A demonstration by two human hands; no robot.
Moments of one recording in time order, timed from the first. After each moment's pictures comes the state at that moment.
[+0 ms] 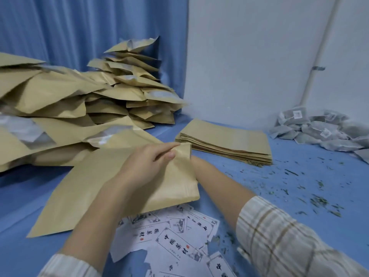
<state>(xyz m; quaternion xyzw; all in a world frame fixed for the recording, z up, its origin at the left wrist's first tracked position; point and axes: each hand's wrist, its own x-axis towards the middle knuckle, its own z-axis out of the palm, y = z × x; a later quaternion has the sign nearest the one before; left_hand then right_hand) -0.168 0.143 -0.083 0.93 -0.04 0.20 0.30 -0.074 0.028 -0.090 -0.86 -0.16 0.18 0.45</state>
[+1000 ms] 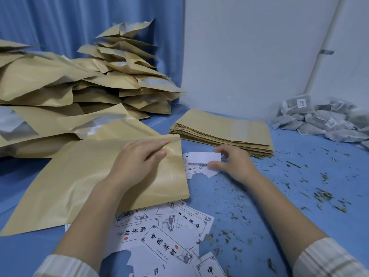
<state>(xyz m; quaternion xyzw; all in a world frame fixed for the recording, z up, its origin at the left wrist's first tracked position) -0.149 0.145 -0.115 0.93 -0.05 0.27 0.23 -0.025 -0.092 -0.144 -0.90 -0.23 -0.09 0.35</state>
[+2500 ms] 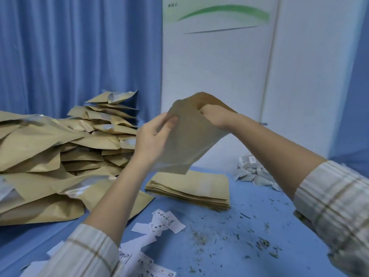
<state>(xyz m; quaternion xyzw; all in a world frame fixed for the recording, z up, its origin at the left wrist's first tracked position) -0.144 0.040 0.087 0.73 -0.15 0.42 0.52 -0.095 -0.114 0.168 -0.93 -0.28 -0.14 0.20</state>
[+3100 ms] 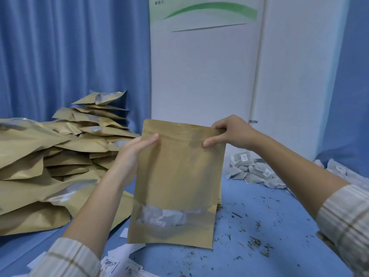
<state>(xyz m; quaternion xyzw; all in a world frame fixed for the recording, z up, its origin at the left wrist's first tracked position) -0.125 0.058 0.060 0.64 -0.10 0.18 0.74 -0.059 -0.194 0.128 -0.88 -0.33 -0.14 0.31</state>
